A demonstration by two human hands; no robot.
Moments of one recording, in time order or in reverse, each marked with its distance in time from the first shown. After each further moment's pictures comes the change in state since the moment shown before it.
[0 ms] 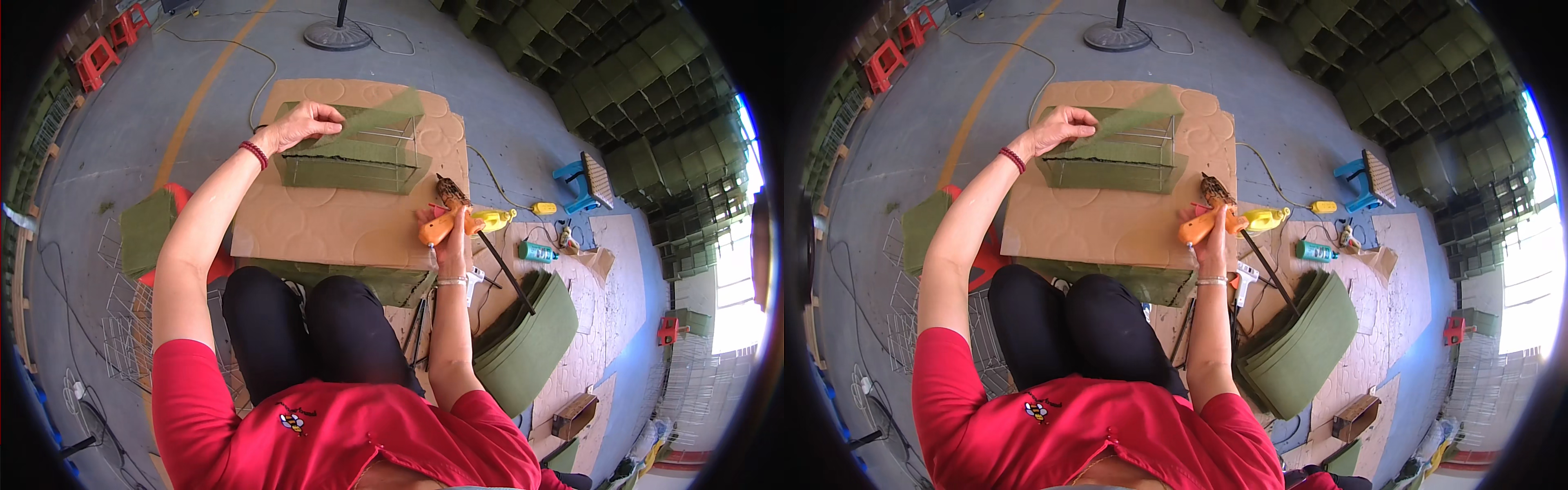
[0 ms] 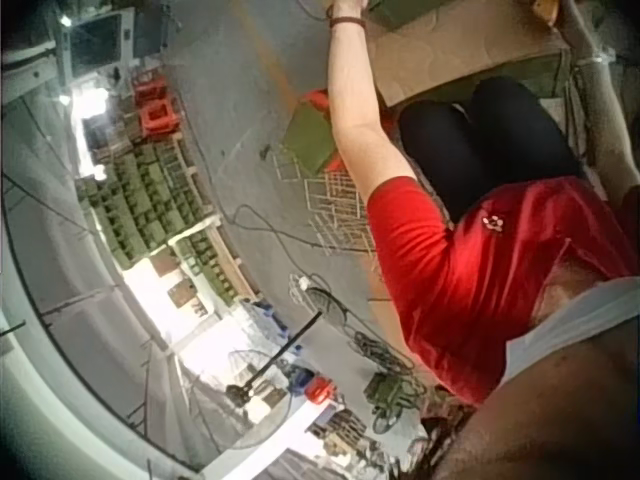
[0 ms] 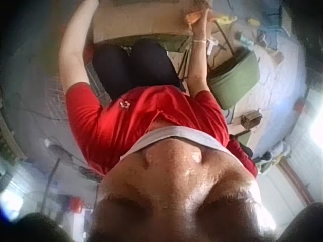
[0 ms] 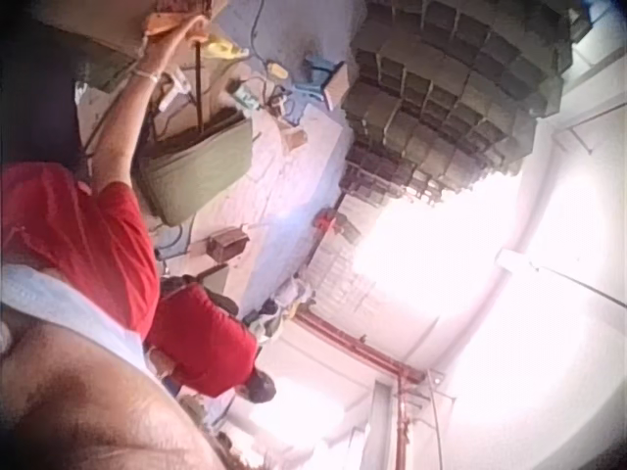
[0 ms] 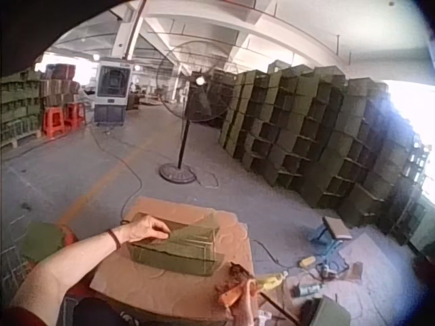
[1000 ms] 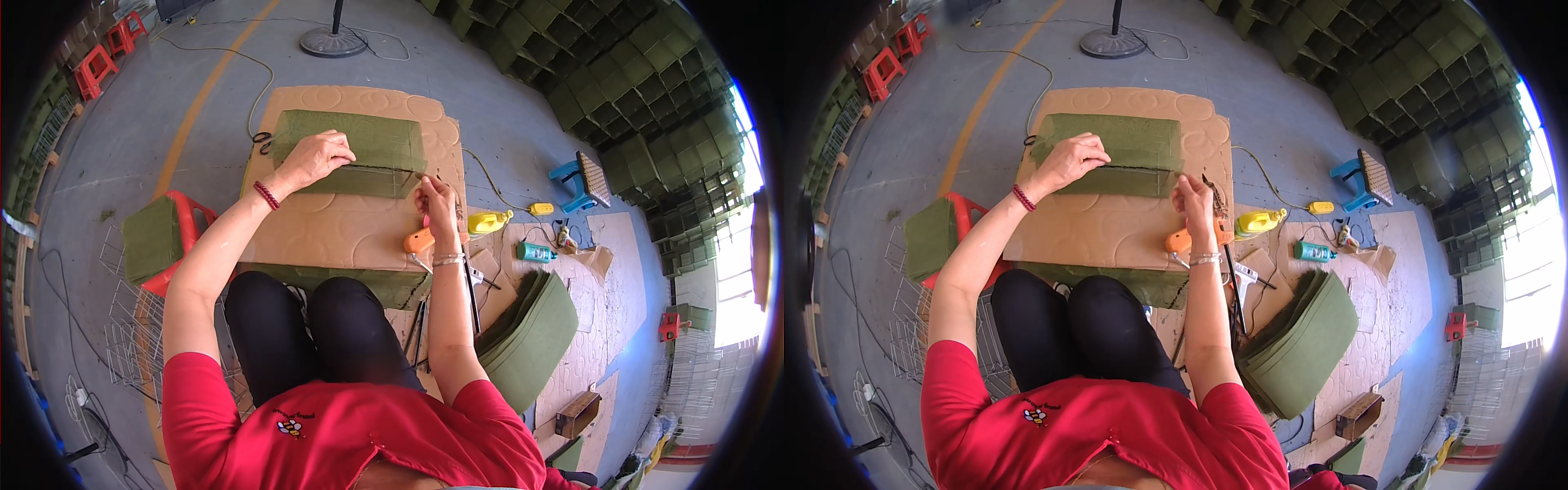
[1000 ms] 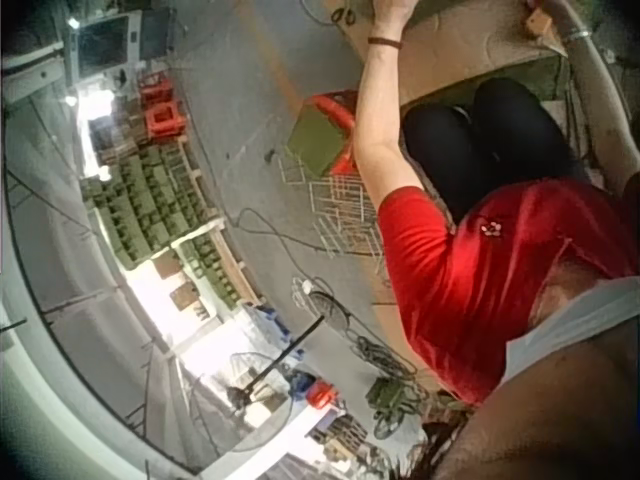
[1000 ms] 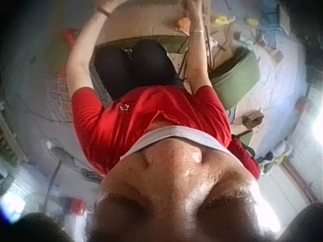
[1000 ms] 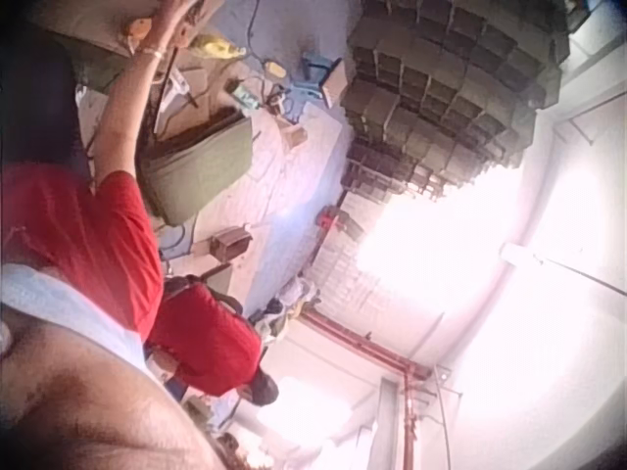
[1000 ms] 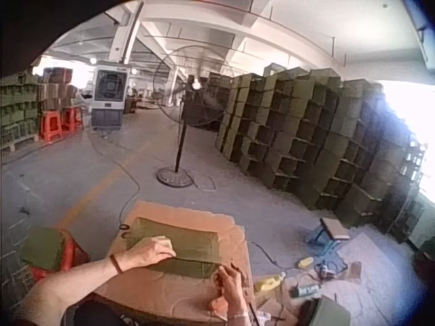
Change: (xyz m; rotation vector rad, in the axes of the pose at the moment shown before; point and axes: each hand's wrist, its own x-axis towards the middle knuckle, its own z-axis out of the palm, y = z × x) left_hand -0.022 -0.003 0.066 0.946 0.202 0.555; right_hand 0.018 -0.030 0.080 -0.658 -0.048 -0.208
